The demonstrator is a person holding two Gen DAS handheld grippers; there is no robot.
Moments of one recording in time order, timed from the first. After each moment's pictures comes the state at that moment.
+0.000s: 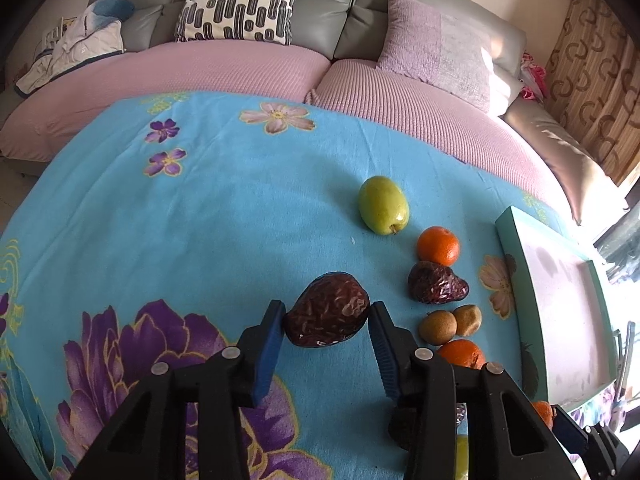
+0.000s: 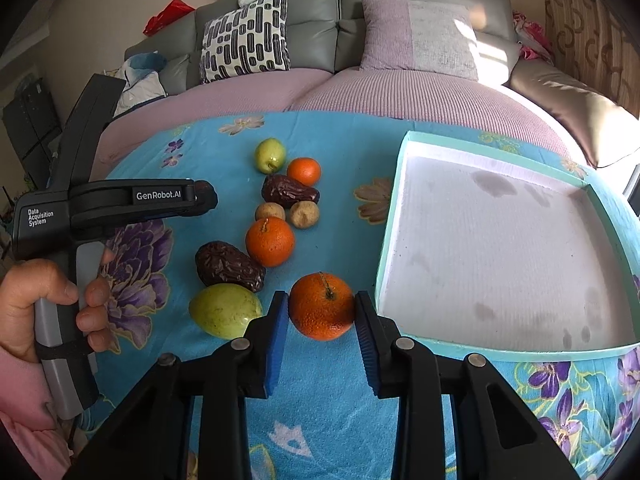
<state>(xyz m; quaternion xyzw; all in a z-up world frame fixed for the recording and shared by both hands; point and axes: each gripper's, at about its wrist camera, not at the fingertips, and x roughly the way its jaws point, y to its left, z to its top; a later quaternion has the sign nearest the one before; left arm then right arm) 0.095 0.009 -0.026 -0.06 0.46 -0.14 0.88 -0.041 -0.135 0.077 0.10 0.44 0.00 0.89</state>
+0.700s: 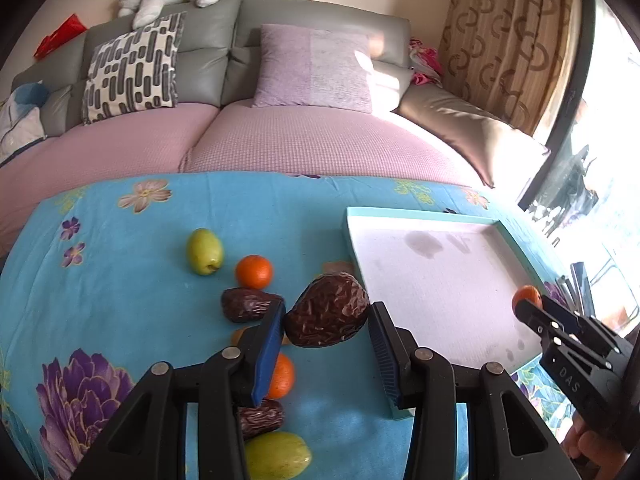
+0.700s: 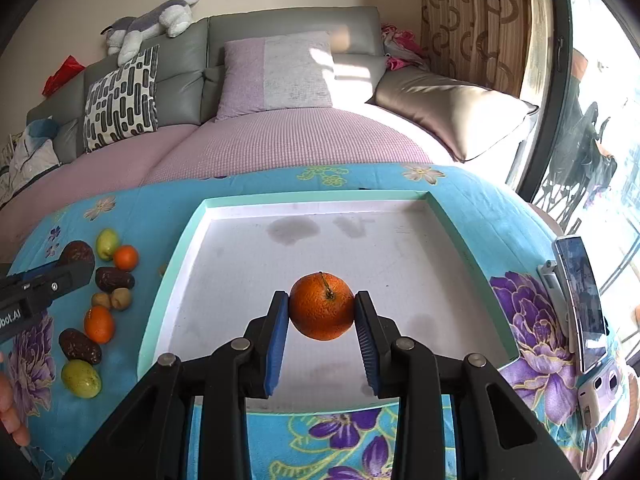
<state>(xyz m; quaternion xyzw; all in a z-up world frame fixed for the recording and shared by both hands) 0.032 -0.101 0.031 0.02 0.39 -0.29 0.88 -0.067 -0.272 0.099 0.11 0.40 -0.21 0.88</state>
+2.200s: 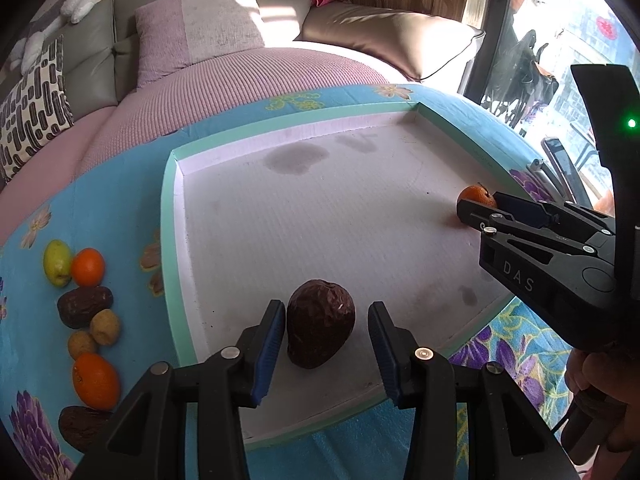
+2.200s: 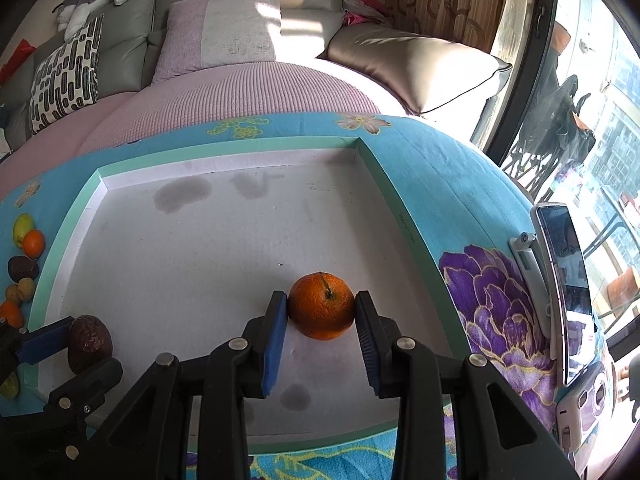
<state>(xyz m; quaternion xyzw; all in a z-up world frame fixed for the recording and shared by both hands) -0.014 -0.226 -0.022 0.16 0.43 -0.37 0.81 -0.063 -0.340 0.048 0.11 0.47 -0.27 0.84</state>
